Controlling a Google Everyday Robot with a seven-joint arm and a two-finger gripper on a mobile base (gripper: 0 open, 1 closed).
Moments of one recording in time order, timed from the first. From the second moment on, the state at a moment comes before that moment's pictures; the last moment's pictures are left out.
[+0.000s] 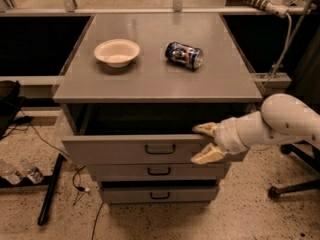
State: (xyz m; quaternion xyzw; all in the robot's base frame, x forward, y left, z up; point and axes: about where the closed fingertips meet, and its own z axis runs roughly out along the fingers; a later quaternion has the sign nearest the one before) arm 0.530 -0.133 0.671 -0.64 0.67 0.19 0.34
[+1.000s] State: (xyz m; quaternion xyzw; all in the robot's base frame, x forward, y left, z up) arm 0.475 -0.155 0.683 -0.63 0.67 0.20 0.33
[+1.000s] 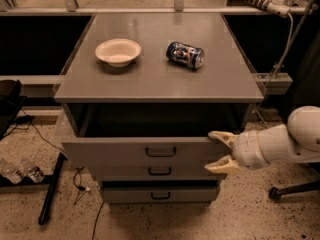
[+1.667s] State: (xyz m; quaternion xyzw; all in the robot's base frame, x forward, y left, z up) arm 0.476 -0.156 0.698 -0.63 0.67 0.20 0.33
